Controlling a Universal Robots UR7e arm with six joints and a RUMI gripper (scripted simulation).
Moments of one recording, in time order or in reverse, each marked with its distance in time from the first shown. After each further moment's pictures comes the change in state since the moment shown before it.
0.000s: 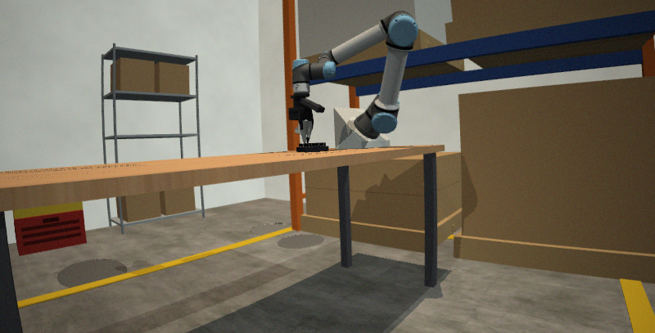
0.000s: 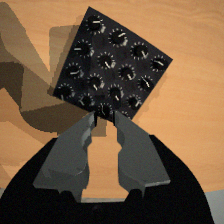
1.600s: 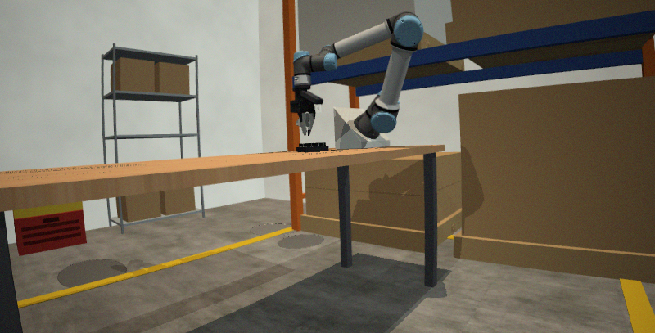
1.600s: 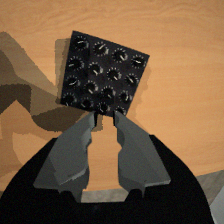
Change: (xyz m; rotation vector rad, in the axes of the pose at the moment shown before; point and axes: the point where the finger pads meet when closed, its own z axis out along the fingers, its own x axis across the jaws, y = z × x) arm 0.007 -0.011 -0.033 0.004 0.002 0.199
